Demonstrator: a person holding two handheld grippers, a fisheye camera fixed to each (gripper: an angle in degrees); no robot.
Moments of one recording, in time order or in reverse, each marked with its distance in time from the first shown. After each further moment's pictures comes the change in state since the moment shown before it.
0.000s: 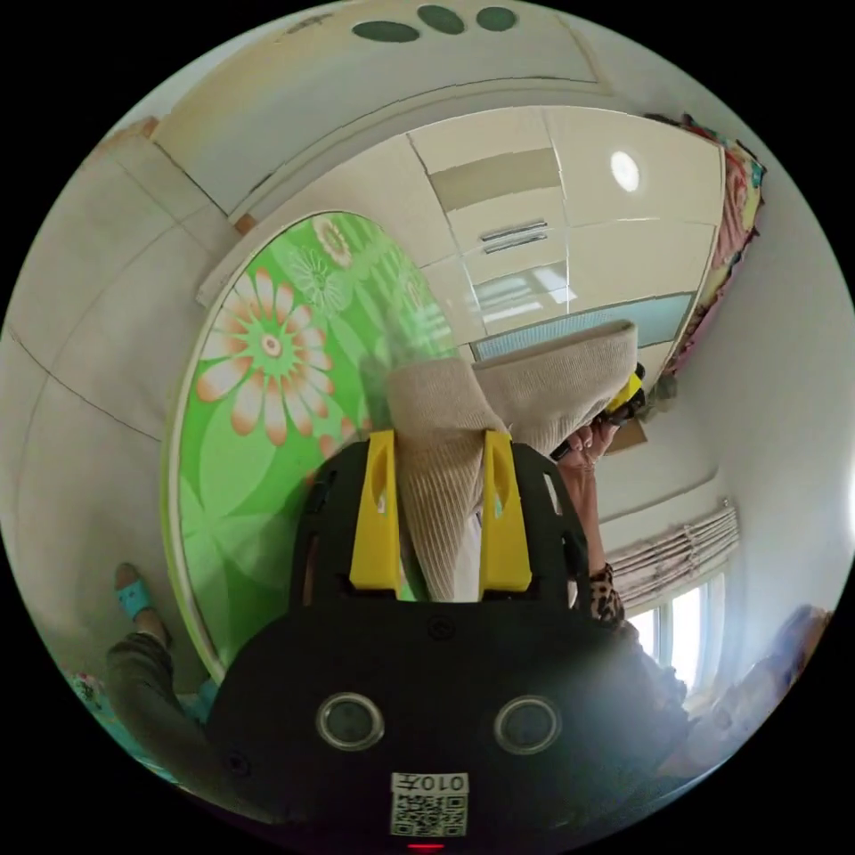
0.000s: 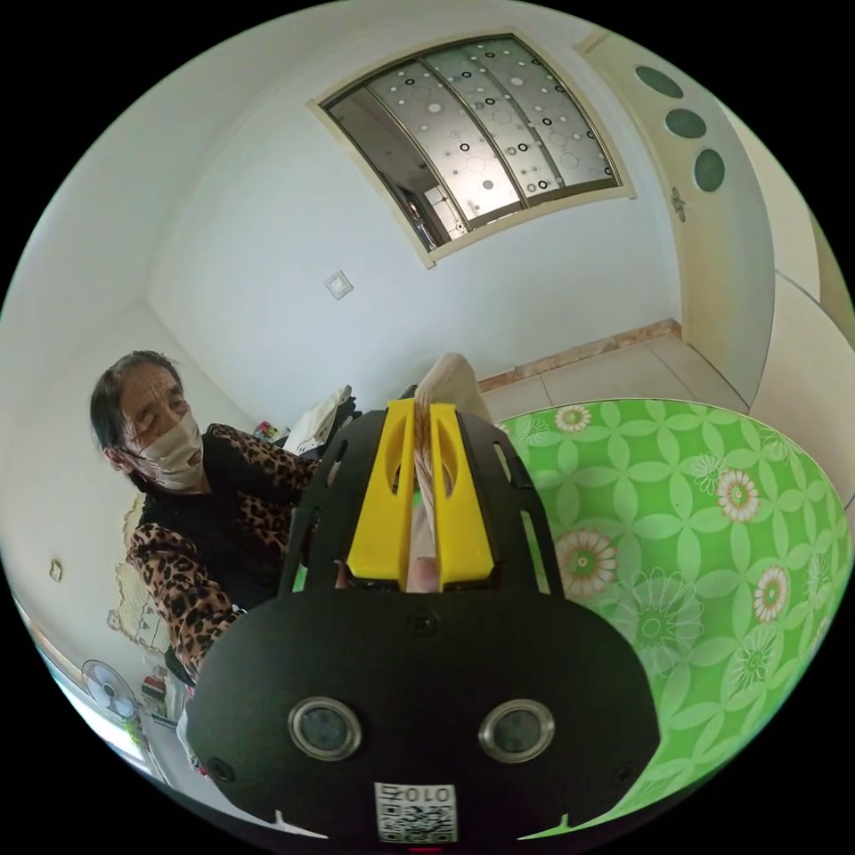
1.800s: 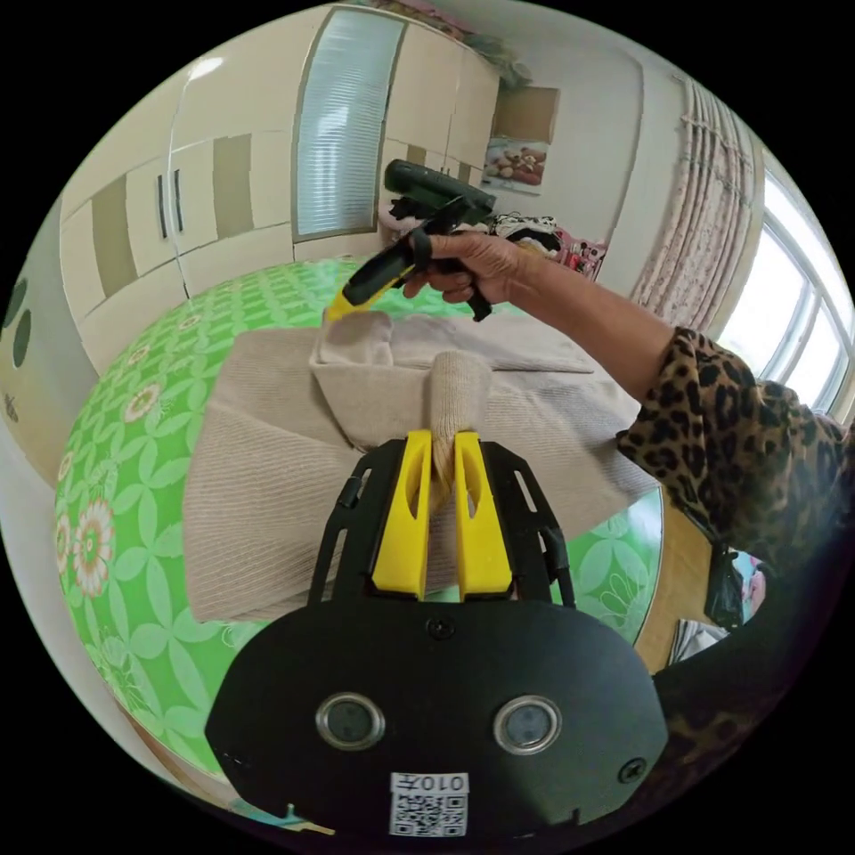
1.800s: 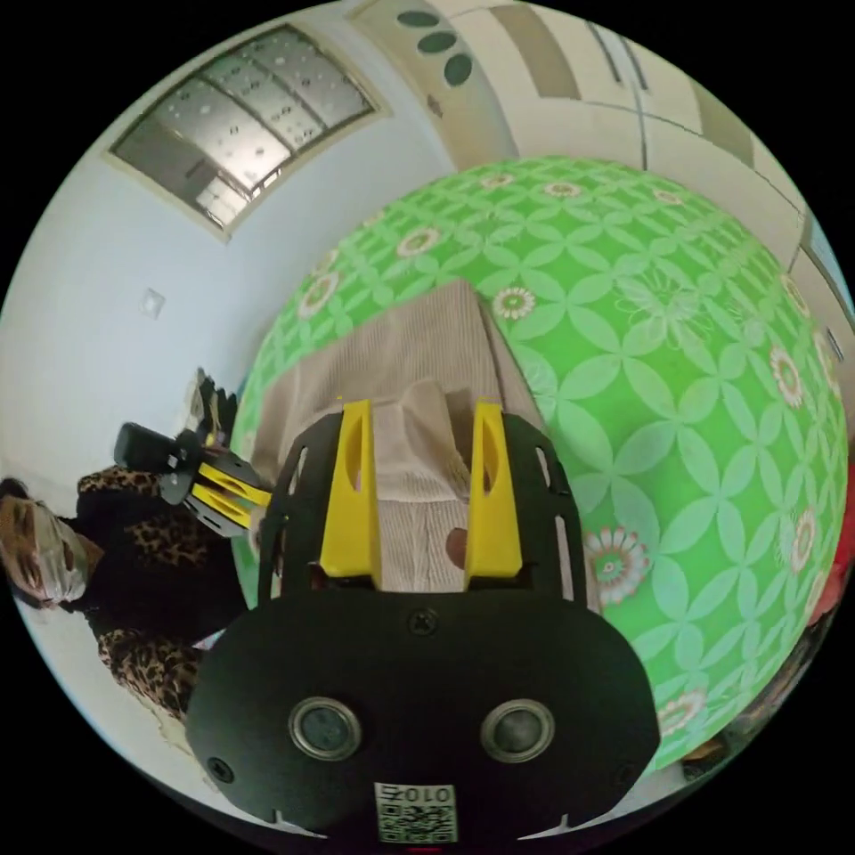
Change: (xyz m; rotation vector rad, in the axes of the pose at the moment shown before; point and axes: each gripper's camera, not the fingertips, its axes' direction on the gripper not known) left arm 0.144 0.462 0.411 -0.386 -0.410 0.997; right arm -0.004 0.548 0.066 -0.189 0.461 0.549
